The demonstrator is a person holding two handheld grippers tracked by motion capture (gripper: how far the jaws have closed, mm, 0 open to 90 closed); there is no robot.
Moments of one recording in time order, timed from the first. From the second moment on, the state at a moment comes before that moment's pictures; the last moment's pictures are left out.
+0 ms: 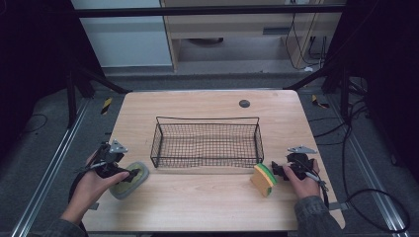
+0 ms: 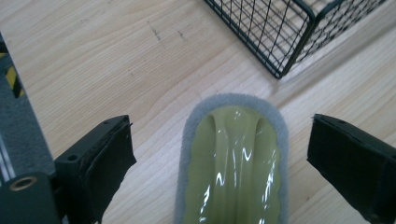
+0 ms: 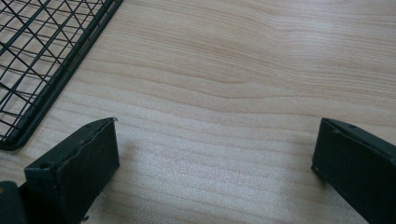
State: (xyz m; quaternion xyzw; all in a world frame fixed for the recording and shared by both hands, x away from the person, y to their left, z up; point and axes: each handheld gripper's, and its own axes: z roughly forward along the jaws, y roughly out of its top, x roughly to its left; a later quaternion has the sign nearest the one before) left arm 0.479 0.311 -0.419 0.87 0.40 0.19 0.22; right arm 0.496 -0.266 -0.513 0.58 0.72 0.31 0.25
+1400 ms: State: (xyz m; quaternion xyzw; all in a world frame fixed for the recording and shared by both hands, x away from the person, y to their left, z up) left arm 0.500 0.309 -0.429 0.91 0.39 0.07 0.12; right arm 0.480 -0.271 -0.513 0.57 0.72 0.31 0.25
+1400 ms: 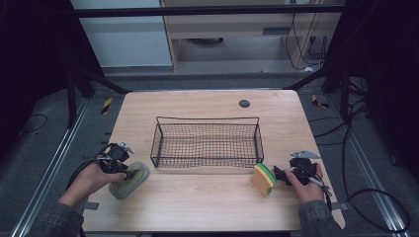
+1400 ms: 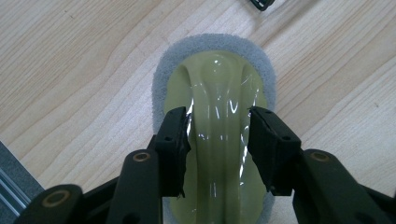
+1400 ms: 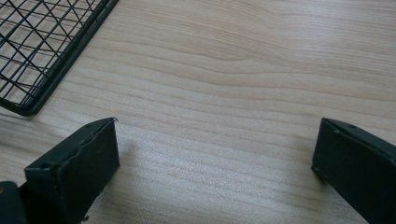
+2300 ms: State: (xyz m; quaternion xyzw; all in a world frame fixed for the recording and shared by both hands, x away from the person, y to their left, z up) left arm 0.486 0.319 -0.413 0.92 0.35 0.09 0.13; right arm 0.480 -0.270 -0.513 0.57 0.72 0.31 0.24
